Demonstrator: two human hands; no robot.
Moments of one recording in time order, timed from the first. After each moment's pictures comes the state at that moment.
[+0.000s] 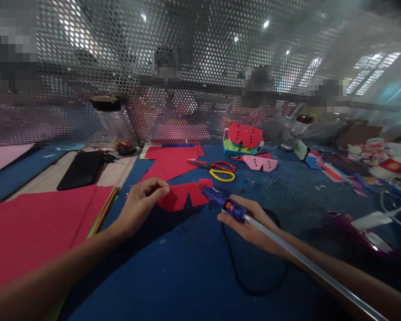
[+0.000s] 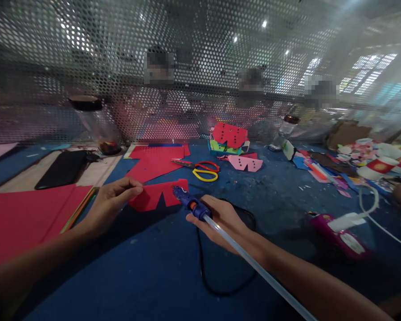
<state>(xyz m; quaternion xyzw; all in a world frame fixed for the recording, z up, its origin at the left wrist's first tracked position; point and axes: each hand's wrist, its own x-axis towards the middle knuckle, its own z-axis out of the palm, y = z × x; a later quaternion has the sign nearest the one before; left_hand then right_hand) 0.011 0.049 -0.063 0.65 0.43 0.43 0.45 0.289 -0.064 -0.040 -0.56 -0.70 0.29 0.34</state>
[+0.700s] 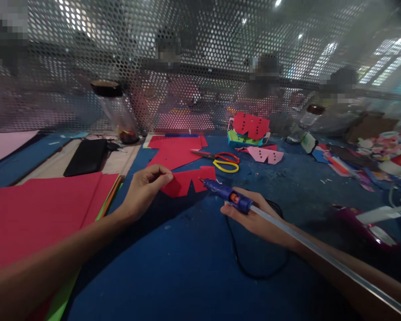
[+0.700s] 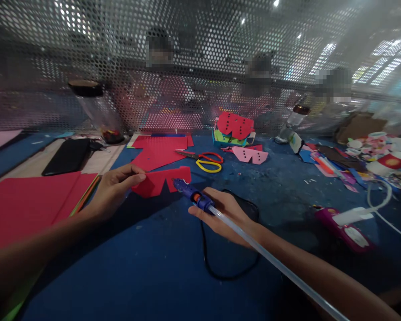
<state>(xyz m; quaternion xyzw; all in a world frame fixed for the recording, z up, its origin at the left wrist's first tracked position) 0.016 0.046 -0.055 0.64 0.43 0.45 0.44 0.290 -0.070 -0.039 -0.56 -0.69 0.33 0.31</state>
